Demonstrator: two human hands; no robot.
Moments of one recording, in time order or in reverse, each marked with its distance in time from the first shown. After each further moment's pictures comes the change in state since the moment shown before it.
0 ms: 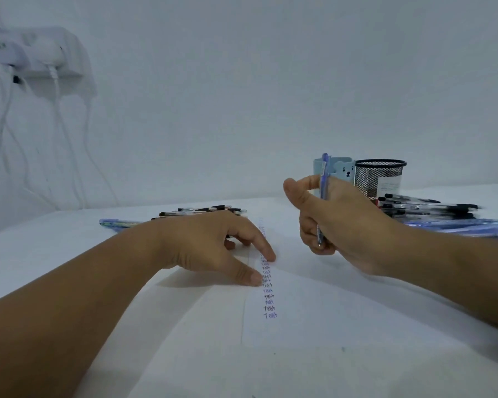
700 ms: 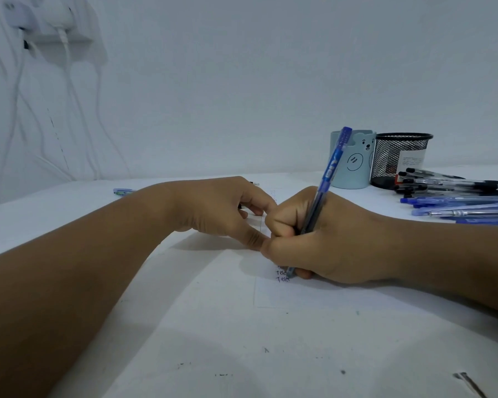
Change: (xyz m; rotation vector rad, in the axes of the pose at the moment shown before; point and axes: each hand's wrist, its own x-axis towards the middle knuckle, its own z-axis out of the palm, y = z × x) left_hand 0.004 -0.007 0.002 -0.026 -0.015 0.079; right_hand -0.025 0.008 0.022 -0.415 -0.557 -0.270
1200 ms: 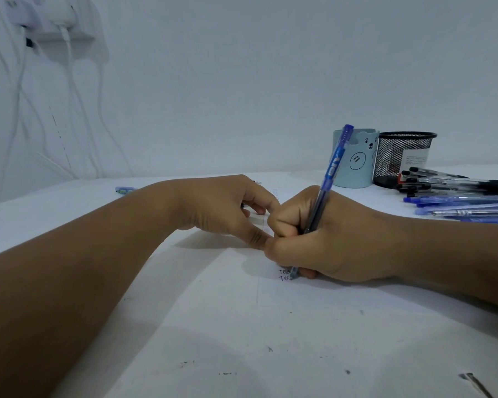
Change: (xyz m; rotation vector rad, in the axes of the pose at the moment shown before) left_hand 0.001 0.002 0.001 0.004 0.001 0.002; right_hand -0.002 -0.007 0.002 -0.027 -0.018 0.029
